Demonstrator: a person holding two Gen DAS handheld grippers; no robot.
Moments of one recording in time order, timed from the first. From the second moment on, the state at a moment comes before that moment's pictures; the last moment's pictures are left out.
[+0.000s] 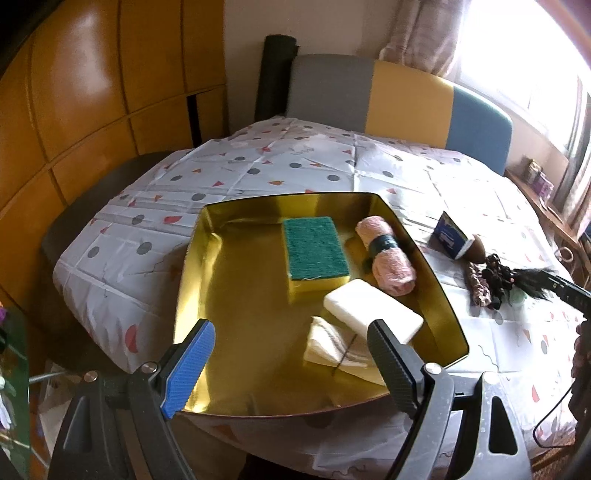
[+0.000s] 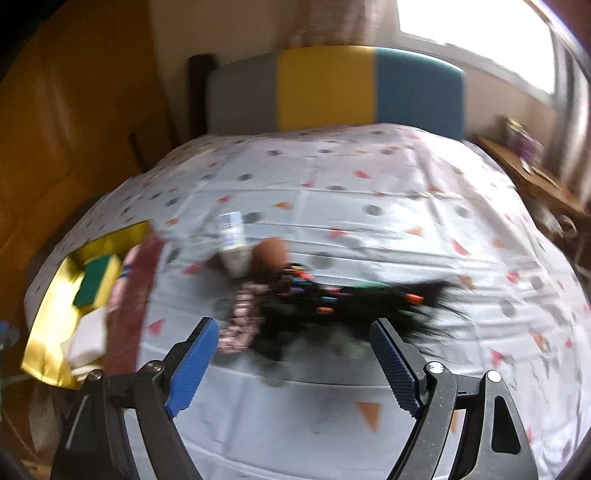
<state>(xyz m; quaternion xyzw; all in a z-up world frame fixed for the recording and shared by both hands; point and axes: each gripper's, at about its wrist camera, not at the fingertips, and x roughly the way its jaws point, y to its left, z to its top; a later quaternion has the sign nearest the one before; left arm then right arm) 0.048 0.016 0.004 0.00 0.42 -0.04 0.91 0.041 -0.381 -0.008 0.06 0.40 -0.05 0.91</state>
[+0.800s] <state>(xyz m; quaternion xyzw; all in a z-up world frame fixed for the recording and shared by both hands) 0.092 -0.089 0.035 -0.02 0.43 -0.20 0.88 0.025 -0.431 -0.012 0.13 0.38 -0.13 0.91</state>
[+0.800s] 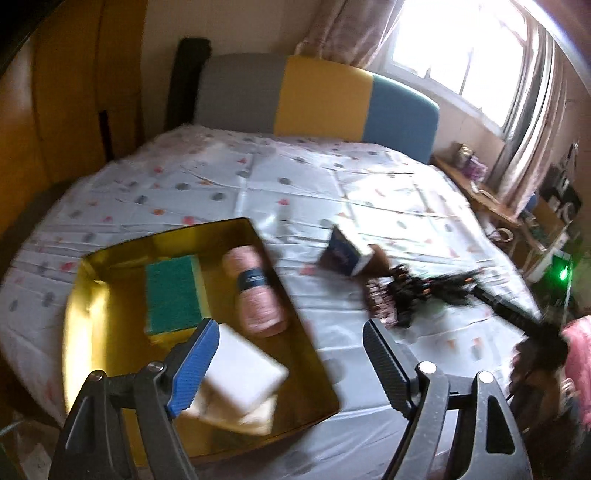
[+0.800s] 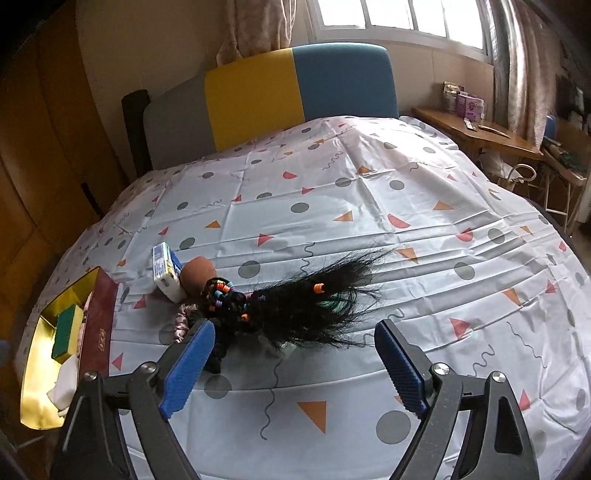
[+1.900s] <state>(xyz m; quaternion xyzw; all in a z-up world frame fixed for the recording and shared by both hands) 0.280 -0.231 -0.093 -0.13 0.61 -0.17 0.76 0.020 -0.461 -0.013 0.22 0.37 -0.14 0.89</state>
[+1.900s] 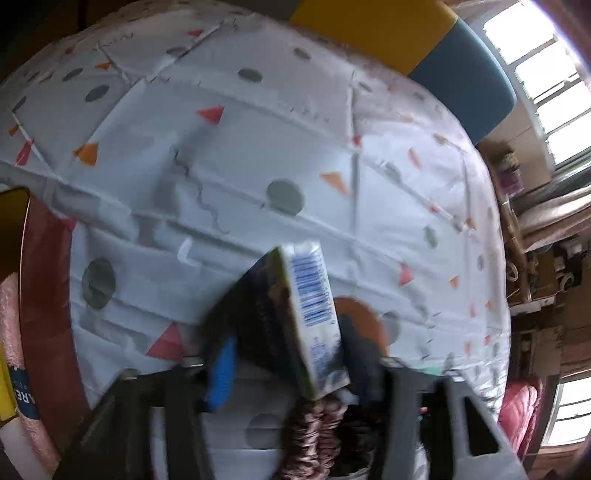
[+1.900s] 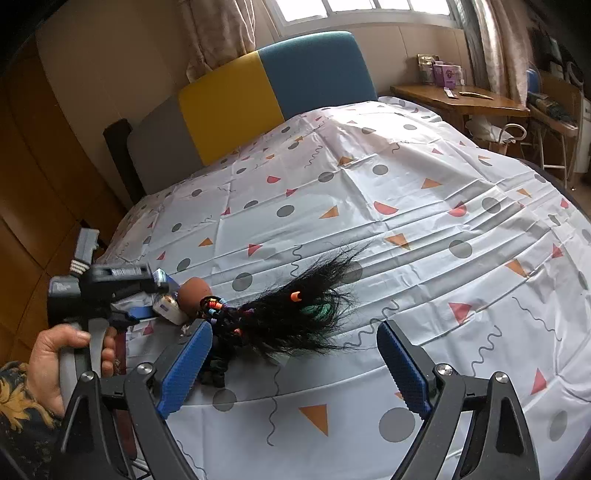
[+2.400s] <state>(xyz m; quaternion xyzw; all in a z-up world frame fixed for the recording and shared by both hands) 0.197 -0.207 -0.062 -0.04 0.57 -0.22 0.79 0.018 -0.474 -0.020 0.23 0.38 -0.17 0.88</state>
